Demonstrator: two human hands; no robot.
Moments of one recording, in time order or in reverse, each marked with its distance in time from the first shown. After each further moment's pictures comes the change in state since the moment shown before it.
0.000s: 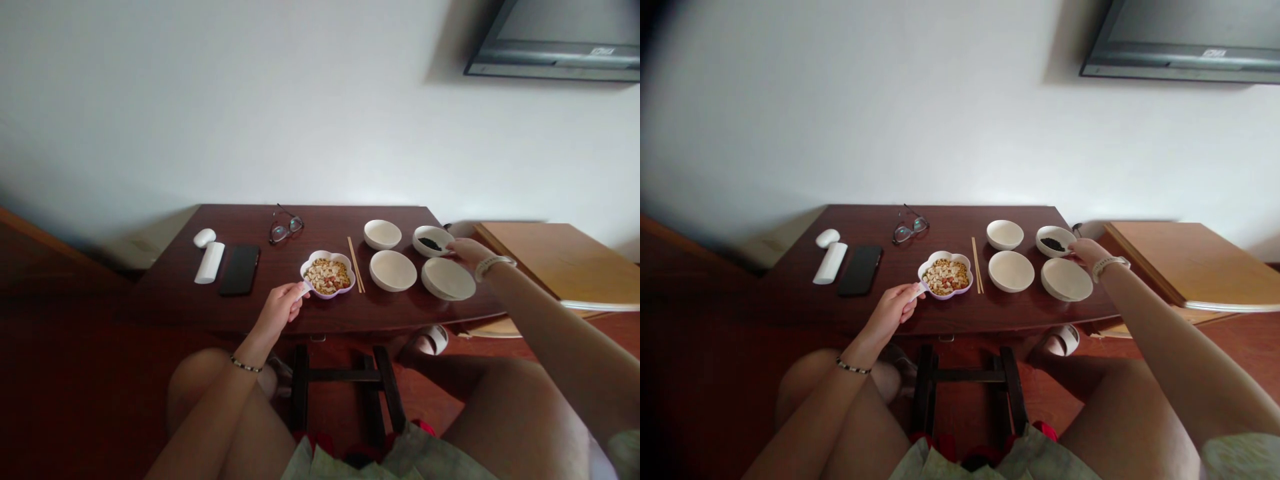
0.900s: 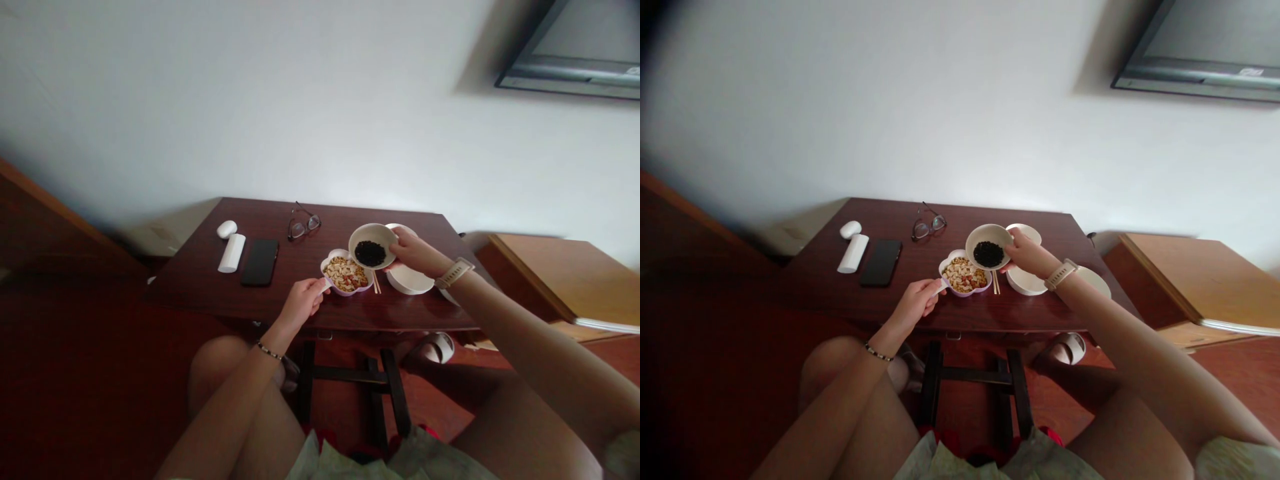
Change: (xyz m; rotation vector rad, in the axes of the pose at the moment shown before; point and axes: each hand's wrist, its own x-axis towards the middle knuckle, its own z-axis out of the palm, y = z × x) left_hand 0.001 -0.004 0.003 -0.059 -0.028 0.000; right_hand -0.117 -0.107 0.134 -0.018 -0.567 -0.313
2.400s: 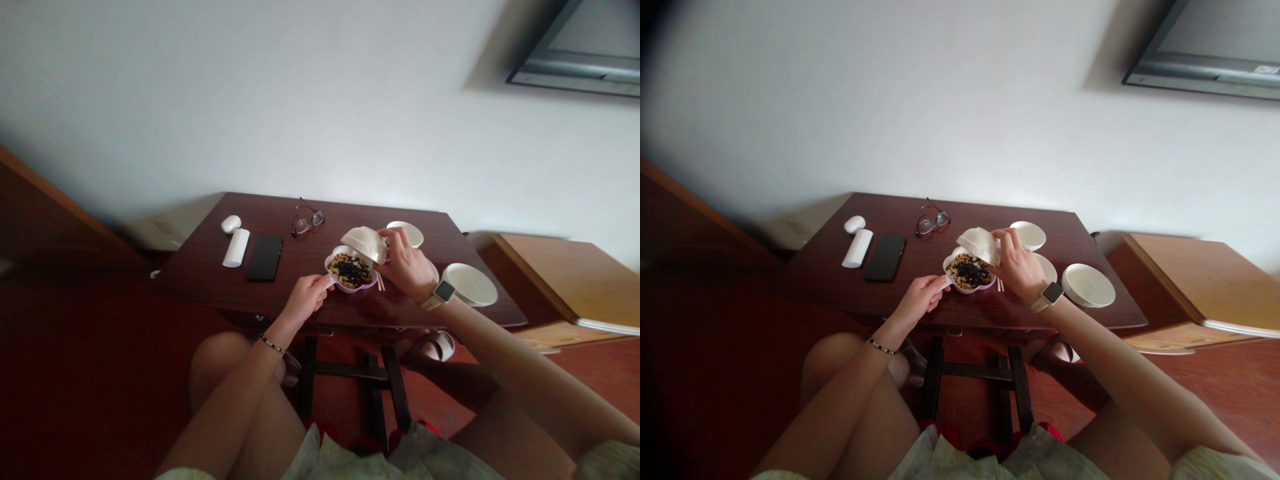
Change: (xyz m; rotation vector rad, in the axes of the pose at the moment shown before) left_hand 0.001 -0.003 -0.002 -0.014 -0.031 -0.005; right_hand -0.041 0.003 0.046 -0.848 0.300 -0.478
